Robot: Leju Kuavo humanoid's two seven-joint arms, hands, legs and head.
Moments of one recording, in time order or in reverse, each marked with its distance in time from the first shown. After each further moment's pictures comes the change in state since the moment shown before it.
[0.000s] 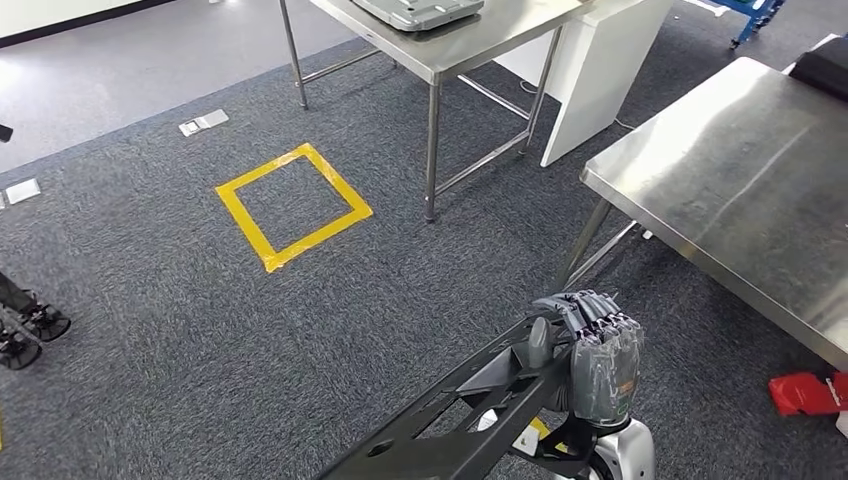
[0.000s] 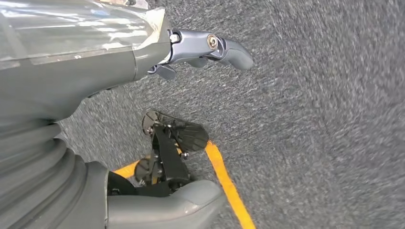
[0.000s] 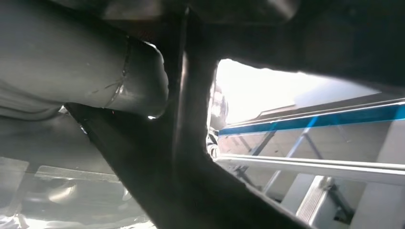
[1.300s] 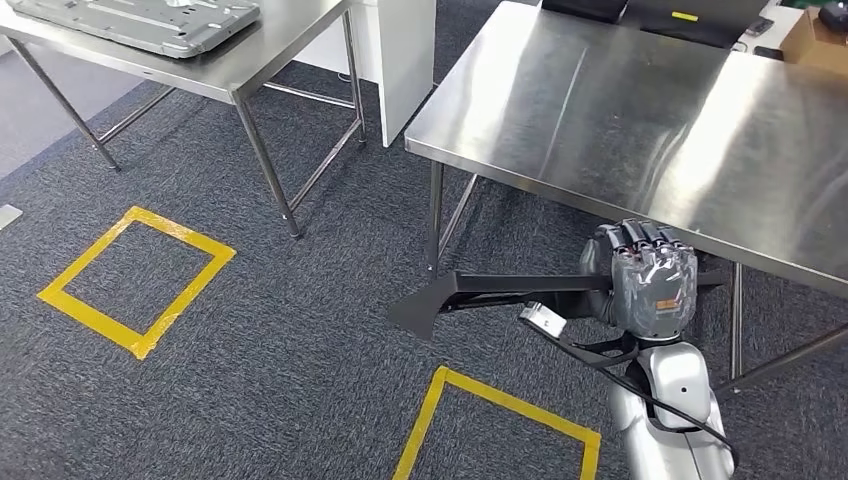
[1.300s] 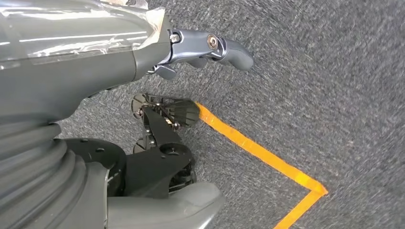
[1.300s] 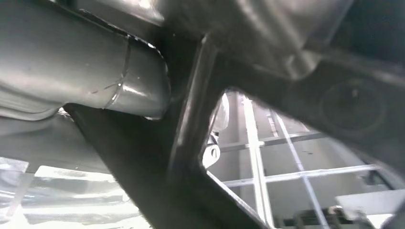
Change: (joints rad) left arm -0.017 -0.015 -0.001 0.000 -0.053 -0.082 -0.036; right arm -0.281 -0.142 -0.176 0.211 0.414 0.040 0.236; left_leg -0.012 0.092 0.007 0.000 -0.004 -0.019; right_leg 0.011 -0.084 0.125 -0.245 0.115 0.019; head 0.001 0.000
